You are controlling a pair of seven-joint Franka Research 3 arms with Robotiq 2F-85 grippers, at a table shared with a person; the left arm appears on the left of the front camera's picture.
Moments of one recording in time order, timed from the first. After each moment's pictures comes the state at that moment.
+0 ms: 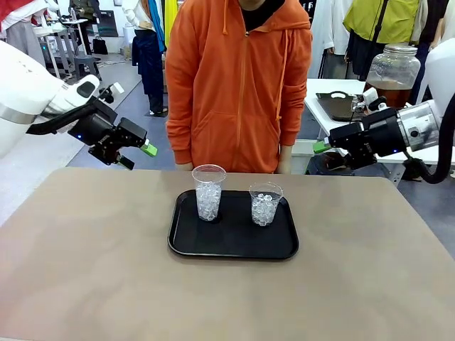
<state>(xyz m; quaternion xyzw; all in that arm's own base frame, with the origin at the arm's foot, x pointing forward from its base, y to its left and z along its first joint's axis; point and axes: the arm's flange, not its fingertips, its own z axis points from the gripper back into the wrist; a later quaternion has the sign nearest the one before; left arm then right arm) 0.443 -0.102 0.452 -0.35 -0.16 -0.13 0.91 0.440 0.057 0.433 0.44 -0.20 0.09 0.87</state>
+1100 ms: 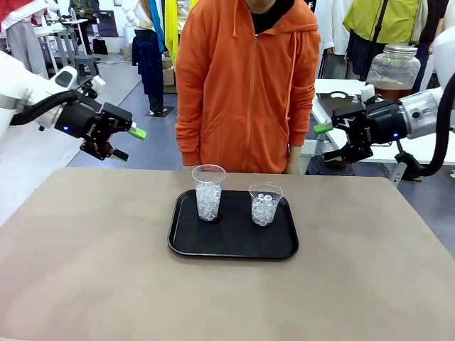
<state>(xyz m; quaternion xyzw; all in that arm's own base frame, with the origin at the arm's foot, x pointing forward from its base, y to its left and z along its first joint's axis) 0.454 -0.062 0.459 -0.45 -0.14 -0.06 0.88 0.467 0.043 0.448 0.53 -0.09 0.01 0.84</state>
